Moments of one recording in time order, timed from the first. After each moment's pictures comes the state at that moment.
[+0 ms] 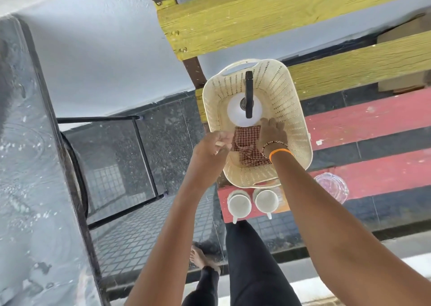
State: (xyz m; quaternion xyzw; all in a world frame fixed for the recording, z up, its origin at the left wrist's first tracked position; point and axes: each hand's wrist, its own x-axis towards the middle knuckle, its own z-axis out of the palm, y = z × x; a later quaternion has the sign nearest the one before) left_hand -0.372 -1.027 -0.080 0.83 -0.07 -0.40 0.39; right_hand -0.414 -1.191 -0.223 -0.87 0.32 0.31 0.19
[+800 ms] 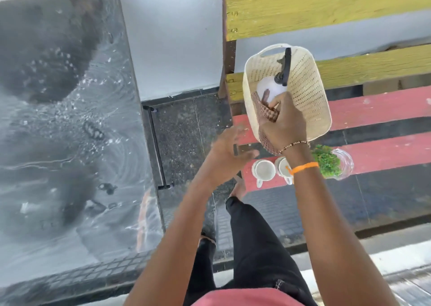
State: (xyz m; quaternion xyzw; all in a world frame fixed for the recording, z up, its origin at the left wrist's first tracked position) left_hand -0.437 -0.883 -0.022 0.77 -0.15 -0.41 0.46; right_hand -0.458 -1.037 -0.031 -0.86 0.35 -0.03 0.36
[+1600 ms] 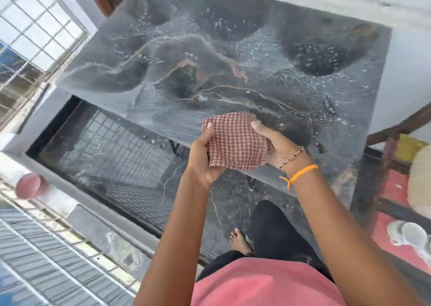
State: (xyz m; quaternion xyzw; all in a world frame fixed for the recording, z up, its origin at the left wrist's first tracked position) left_hand -0.502 -0.438 0.021 0.30 0.30 -0.13 0.90; right_hand -0.435 -0.596 -0.001 -0.54 0.16 0.41 0.71
